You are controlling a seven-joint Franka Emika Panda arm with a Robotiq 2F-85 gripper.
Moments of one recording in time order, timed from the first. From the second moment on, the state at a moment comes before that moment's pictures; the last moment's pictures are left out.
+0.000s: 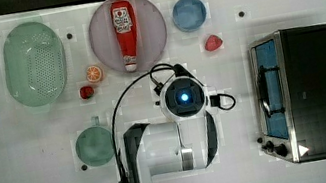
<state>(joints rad) -0.01 0.15 -0.03 -2.41 0.01 0.95 0.07</state>
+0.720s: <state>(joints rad) -0.01 0.33 -0.04 -2.46 0.00 1.10 0.07</state>
